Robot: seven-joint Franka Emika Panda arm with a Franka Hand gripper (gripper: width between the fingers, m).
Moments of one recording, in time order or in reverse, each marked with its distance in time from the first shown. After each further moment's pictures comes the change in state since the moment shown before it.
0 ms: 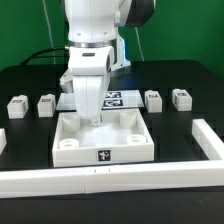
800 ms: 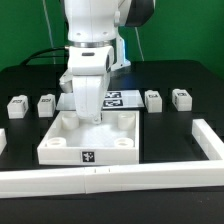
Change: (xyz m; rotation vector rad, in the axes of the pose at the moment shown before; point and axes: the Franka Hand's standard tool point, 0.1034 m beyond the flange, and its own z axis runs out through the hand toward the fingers) arm 0.002 0.002 -0.001 -0.005 0.002 -0.002
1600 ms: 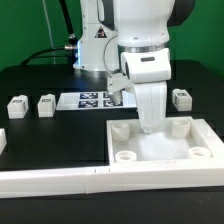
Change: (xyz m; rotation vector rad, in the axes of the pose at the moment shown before) arm 0.099 0.039 0.000 0.014 0.053 -0.111
